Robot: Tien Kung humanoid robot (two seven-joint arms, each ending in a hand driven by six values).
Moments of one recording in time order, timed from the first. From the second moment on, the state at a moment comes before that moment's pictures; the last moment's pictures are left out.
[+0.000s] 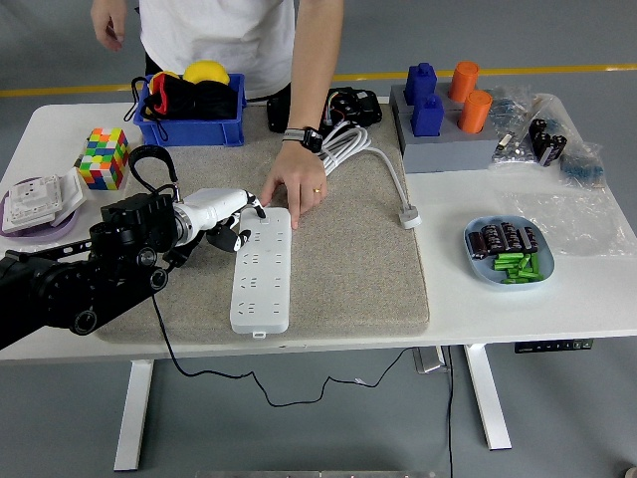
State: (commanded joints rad) left arm -0.86 0.32 -0.38 -0.98 1.58 -0.04 0.24; right arm -0.12 -0.25 1.34 0.25 -0.95 0.07 -0.15
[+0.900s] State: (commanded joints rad) left arm -0.85 0.33 -0.43 -1.02 1.58 -0.04 0.23; right arm -0.12 -0.25 1.34 0.25 -0.95 0.07 -0.15
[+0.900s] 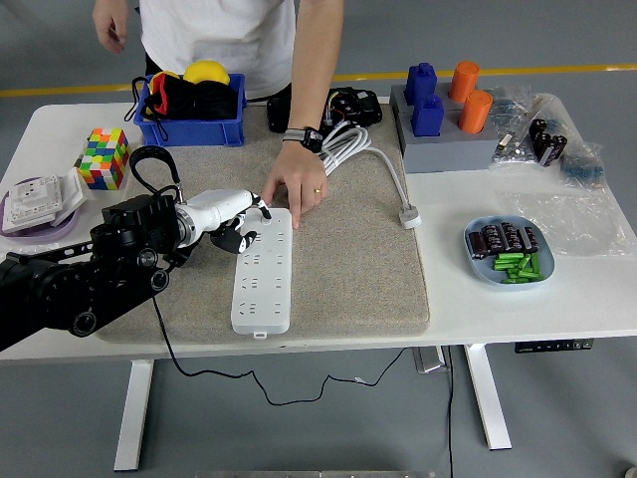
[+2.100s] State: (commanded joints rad) left arm -0.34 0.41 -1.38 -1.27 1.57 0.13 -0.01; right arm -0.10 -0.25 1.37 0.24 -0.97 0.07 -0.15
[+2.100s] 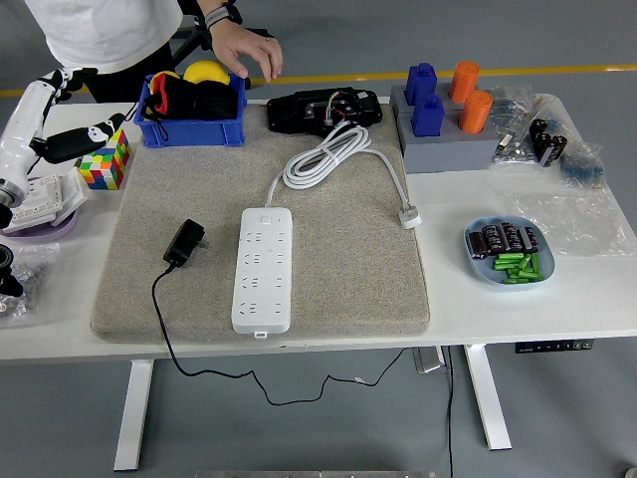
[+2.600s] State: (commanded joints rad) left arm -0.30 0.40 -1.50 -1.28 1.55 0.11 -0.03; right arm -0.06 -0.25 1.34 0.24 -0.96 0.08 -0.15
